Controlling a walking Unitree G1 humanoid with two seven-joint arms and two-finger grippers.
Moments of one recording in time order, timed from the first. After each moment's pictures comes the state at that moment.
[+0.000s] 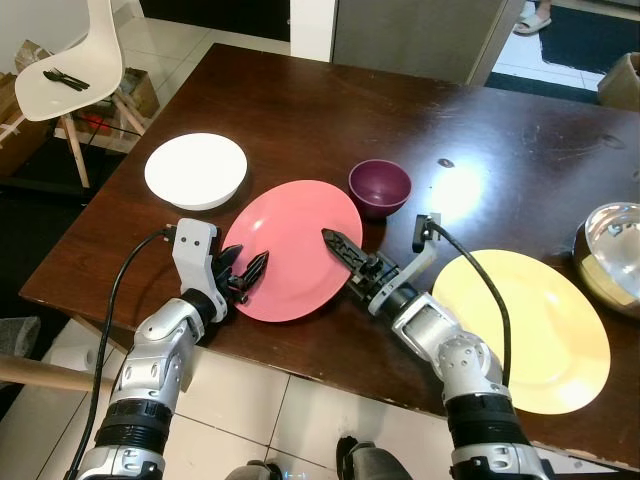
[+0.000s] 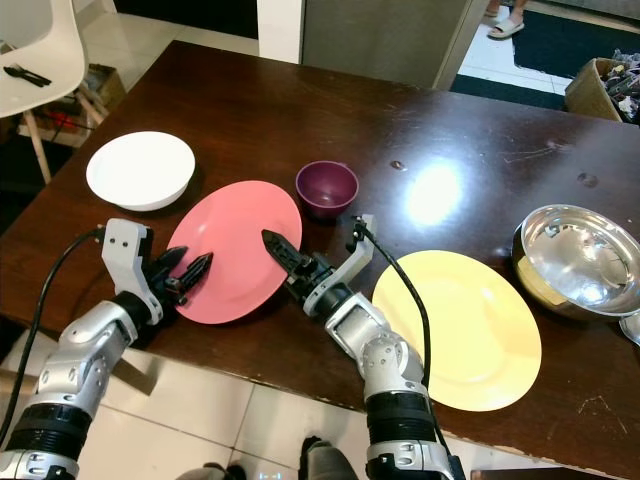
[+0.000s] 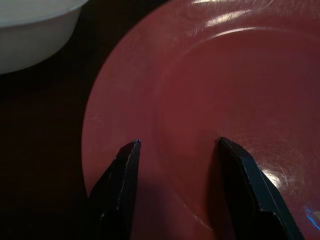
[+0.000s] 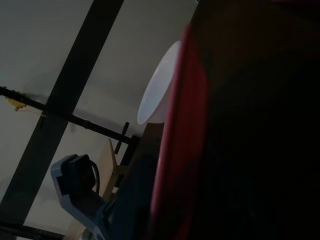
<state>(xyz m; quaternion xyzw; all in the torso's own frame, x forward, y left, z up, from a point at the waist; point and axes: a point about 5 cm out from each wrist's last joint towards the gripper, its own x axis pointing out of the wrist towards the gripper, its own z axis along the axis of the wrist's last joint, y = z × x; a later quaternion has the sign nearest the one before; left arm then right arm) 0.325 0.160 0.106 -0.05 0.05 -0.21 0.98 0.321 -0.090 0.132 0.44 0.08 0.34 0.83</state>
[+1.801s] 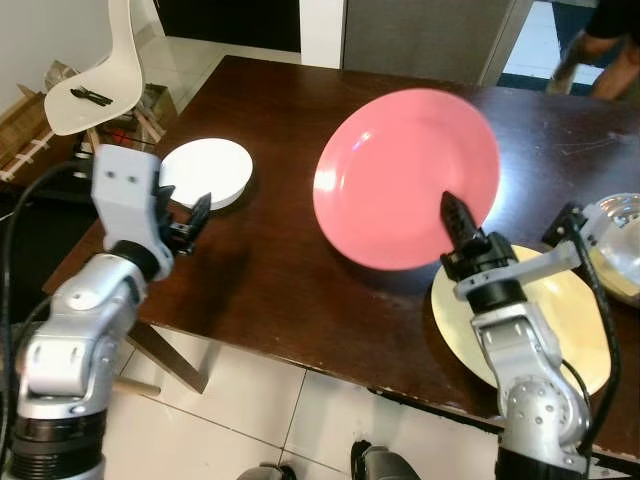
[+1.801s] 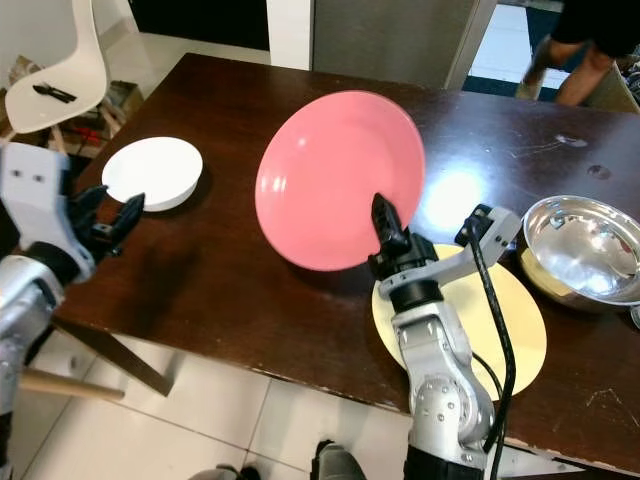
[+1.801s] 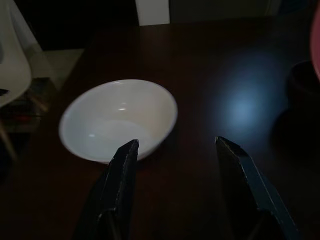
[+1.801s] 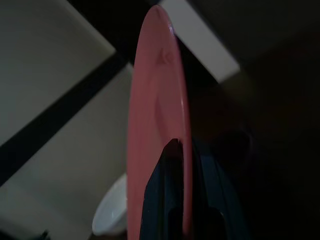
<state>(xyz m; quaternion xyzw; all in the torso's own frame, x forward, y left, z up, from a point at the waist) 0.299 0.186 0.214 0.04 -0.02 -0.09 0.99 0.281 -0.158 0.210 0.35 -0.16 0.12 0.92</state>
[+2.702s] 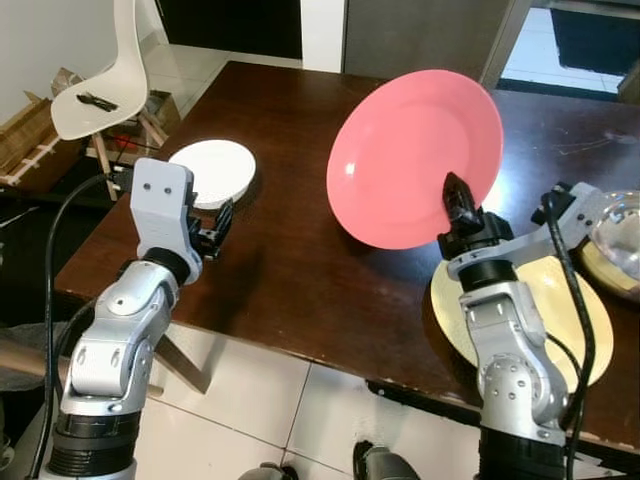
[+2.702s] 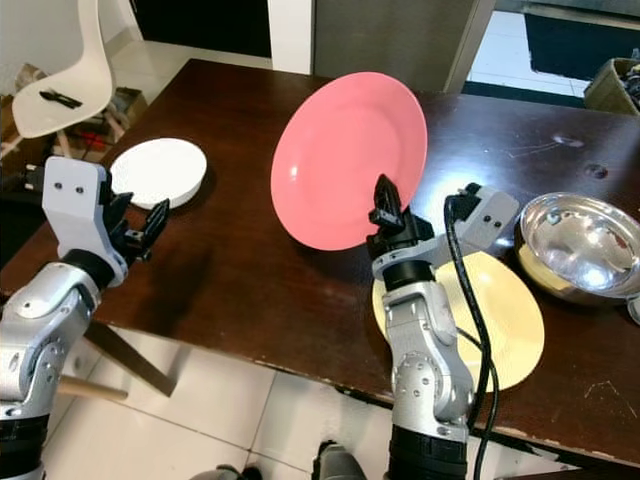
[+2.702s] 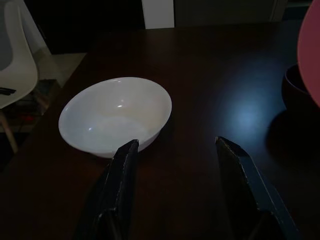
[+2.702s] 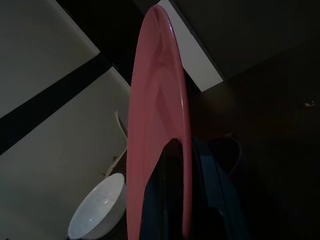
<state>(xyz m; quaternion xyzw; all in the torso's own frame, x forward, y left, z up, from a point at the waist) 0.305 0.172 0.204 0.04 -0.03 -0.08 1.00 0.292 -0.153 0.210 0.31 -0.16 0.08 0.93</state>
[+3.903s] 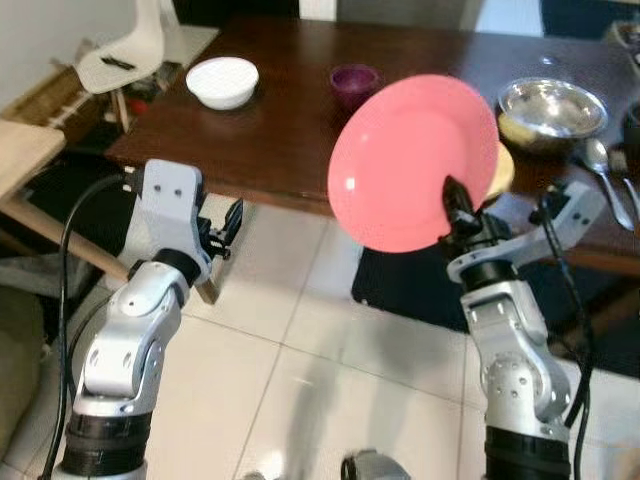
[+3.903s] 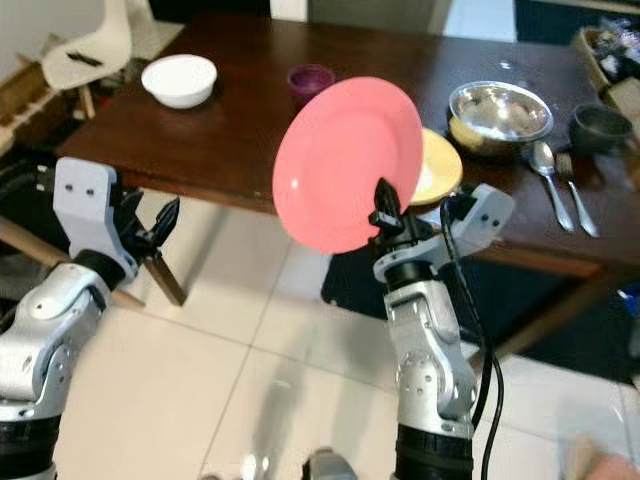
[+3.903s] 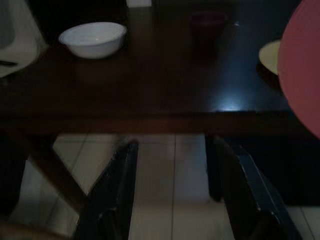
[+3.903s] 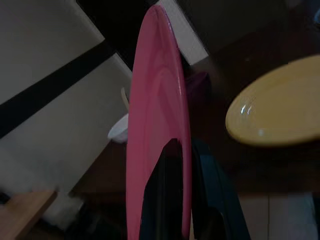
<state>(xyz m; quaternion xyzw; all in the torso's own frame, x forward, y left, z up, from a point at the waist) 0.305 0.165 0.203 0.04 -0.04 -0.09 0.99 0.295 -0.151 0.204 0.30 -0.15 0.08 0.94</state>
